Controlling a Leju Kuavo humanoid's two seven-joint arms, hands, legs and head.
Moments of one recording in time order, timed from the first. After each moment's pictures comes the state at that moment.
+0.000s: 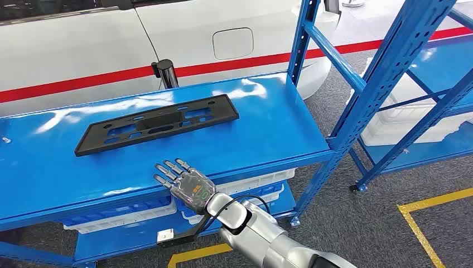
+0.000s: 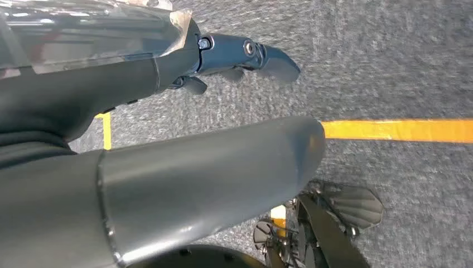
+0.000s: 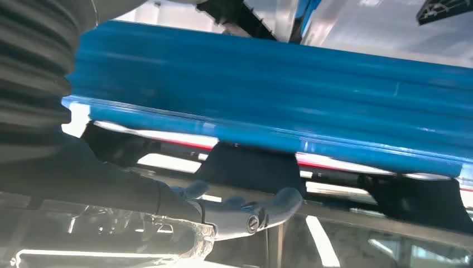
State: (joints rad) left arm -0.07 -0.13 1.02 -0.20 -0.89 0.00 -0.17; right arm -0.55 0.25 0.85 -0.75 1.35 -0.51 -0.12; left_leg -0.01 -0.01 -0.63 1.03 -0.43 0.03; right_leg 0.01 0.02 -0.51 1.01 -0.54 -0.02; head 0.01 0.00
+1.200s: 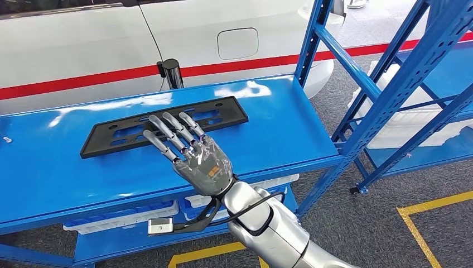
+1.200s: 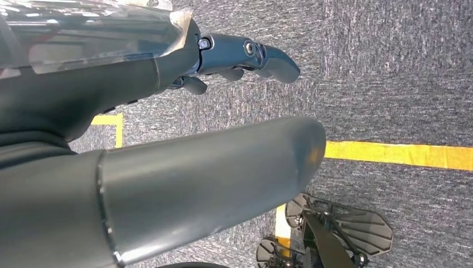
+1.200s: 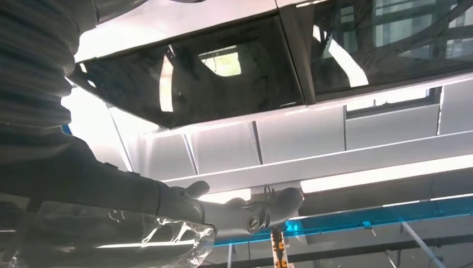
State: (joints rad) left arm -0.07 -0.16 1.02 -0.20 -0.91 0.09 -0.14; right arm -0.44 0.10 0.80 -1.46 1.39 -0.56 -0.03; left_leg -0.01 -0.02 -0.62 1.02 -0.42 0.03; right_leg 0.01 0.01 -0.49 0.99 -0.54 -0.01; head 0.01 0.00
